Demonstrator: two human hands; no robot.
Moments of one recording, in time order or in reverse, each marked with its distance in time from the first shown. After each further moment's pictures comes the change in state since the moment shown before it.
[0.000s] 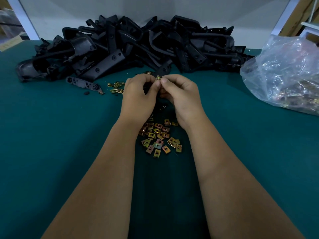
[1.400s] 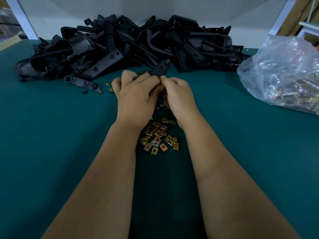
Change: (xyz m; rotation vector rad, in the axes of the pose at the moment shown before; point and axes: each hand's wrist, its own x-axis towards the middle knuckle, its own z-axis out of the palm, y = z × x) left_hand -0.012 0.004 -0.005 0.446 0.111 0.368; right_hand -0.002 -0.010 0.007 -0.347 0.049 0.112
